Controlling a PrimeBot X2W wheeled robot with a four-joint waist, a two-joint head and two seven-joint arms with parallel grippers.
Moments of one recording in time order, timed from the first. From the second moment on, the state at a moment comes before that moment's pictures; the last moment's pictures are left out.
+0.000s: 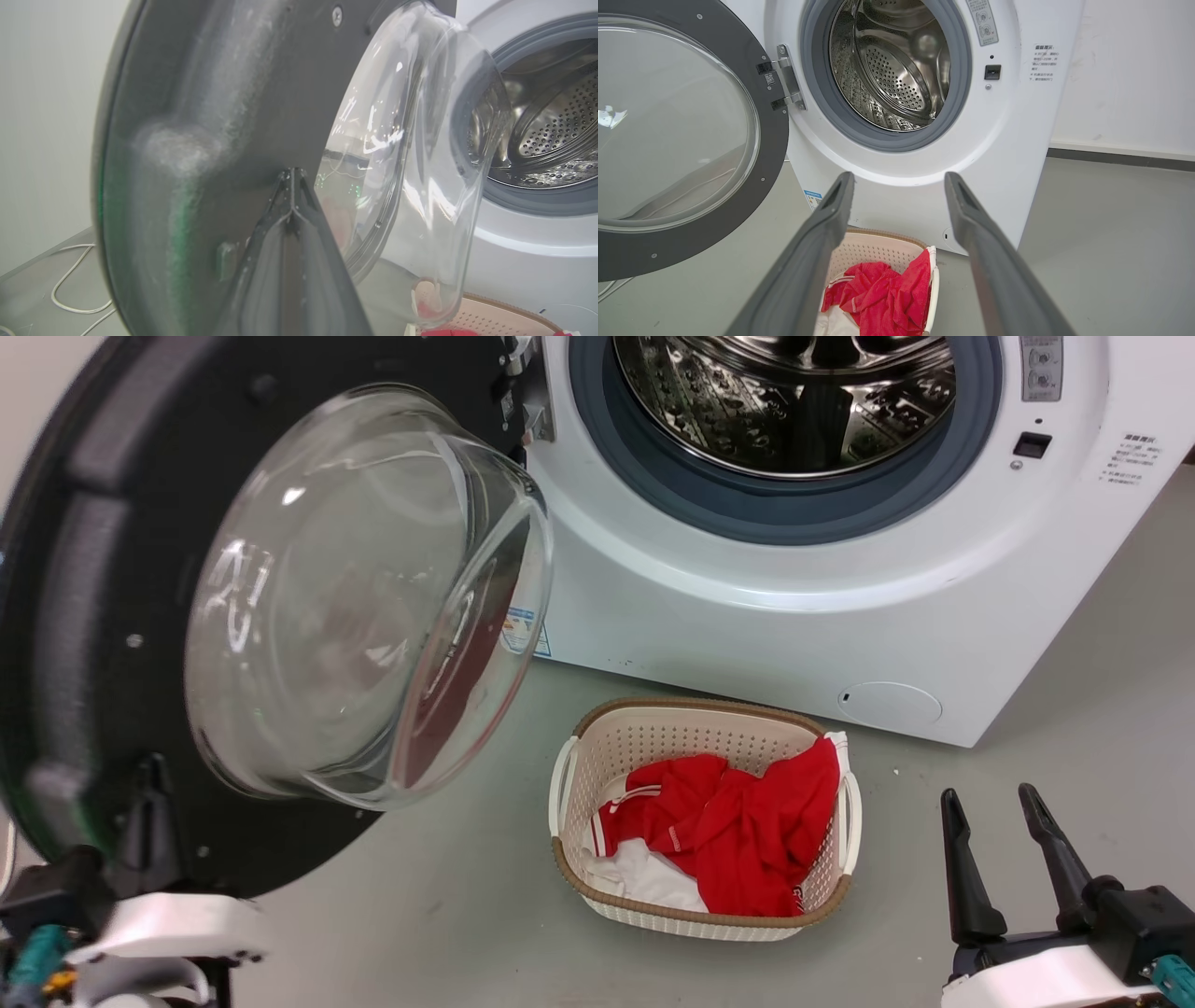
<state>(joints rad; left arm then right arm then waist) -0.01 0.31 -0.02 0.05 -0.42 0.23 -0.26 0.10 -0.05 -0.02 -0.04 0.11 0.13 -0.19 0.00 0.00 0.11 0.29</state>
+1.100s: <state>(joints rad) -0.19 0.41 0.28 0.37 -0.42 0.08 -0.26 0.05 -0.07 -0.01 -0.02 0.11 0.13 -0.19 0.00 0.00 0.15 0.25</state>
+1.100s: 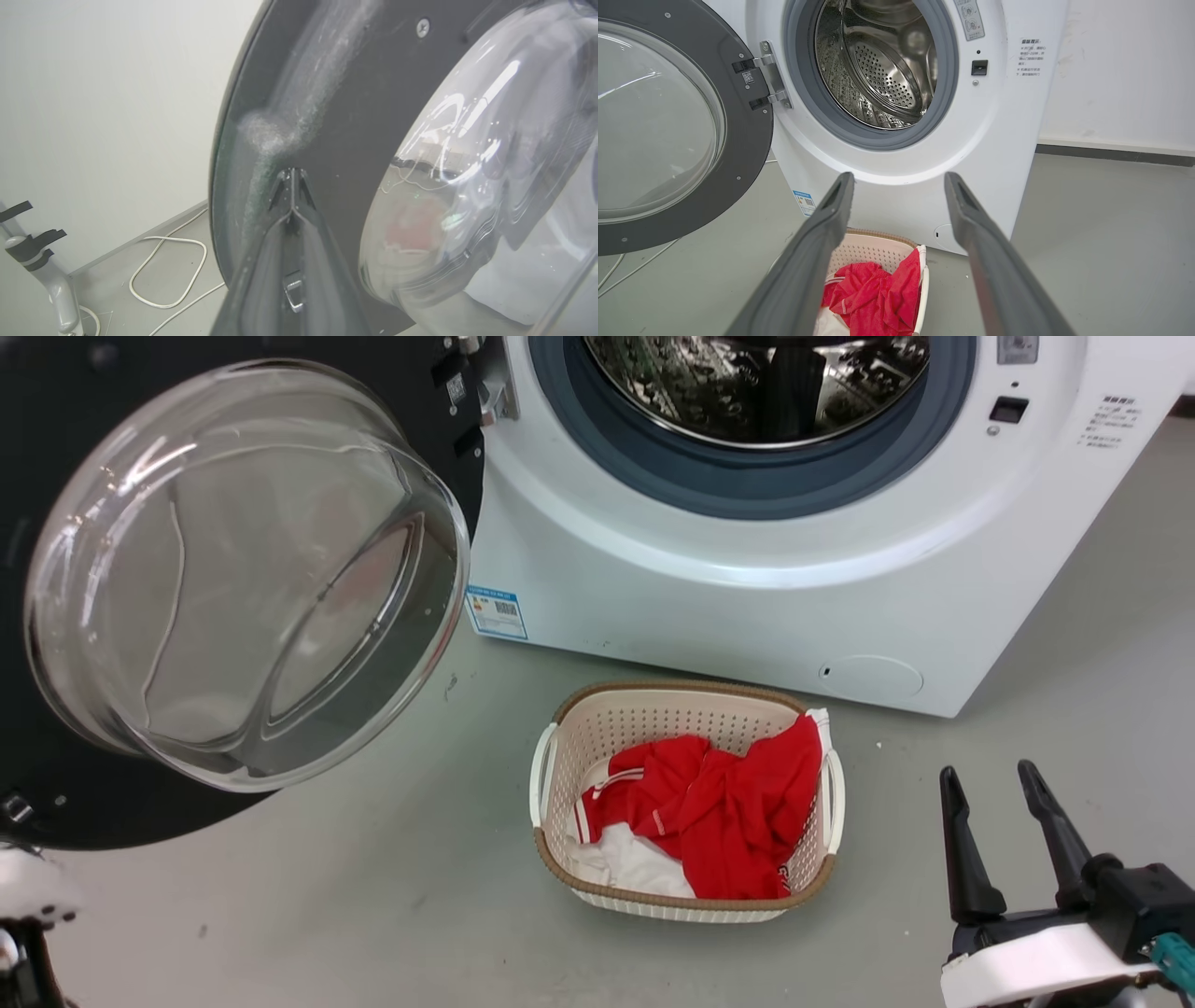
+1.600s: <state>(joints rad) 0.07 0.26 0.23 0.12 -0.33 0.09 -0.26 0.11 -0.05 -0.01 0.00 0.12 0.13 -0.20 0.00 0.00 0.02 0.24</state>
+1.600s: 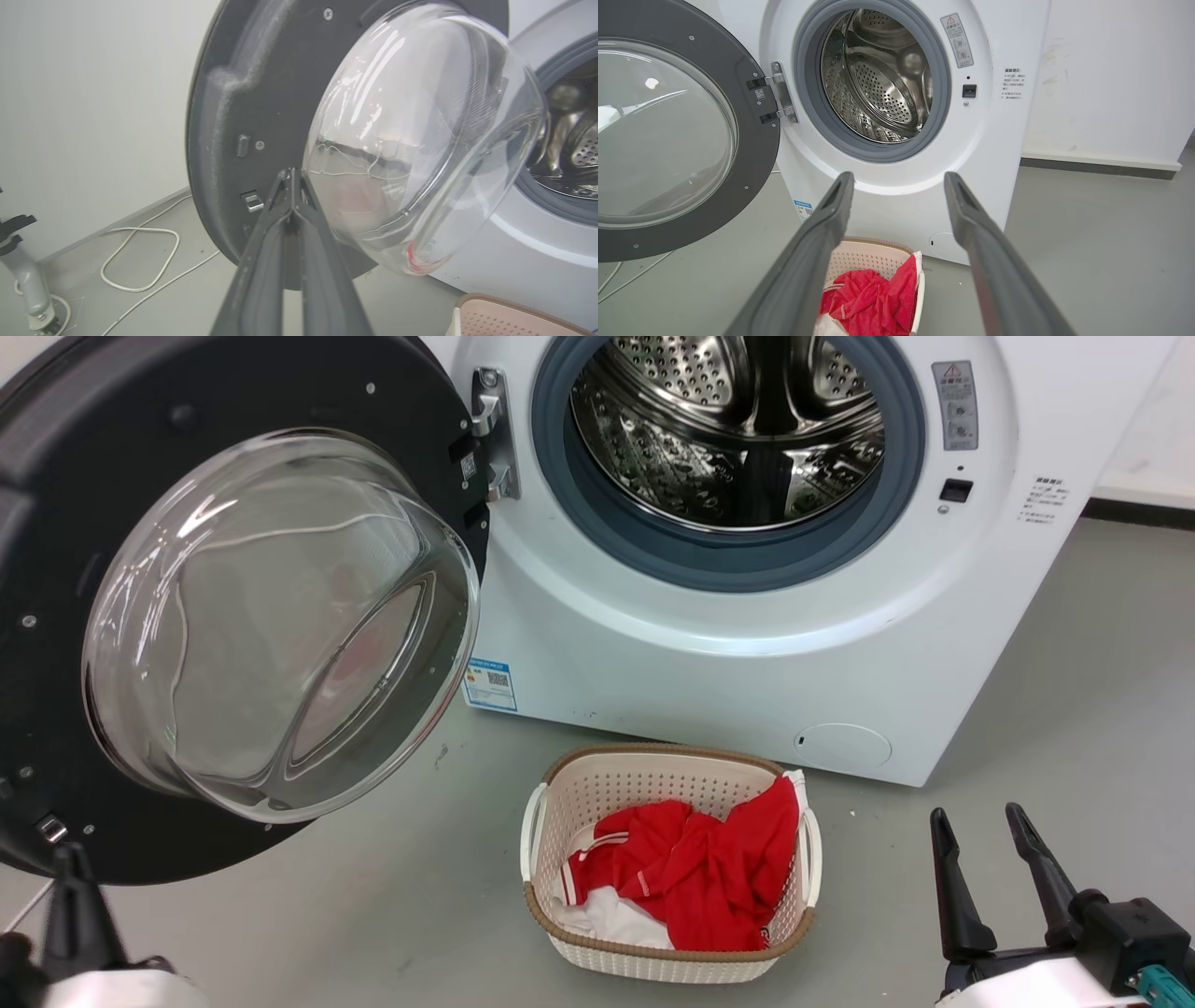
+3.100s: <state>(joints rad) -0.02 0.16 -0.09 0.13 -0.17 0.06 -0.26 0.10 -0.05 0.00 0.00 0.10 0.13 -0.20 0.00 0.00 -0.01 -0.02</state>
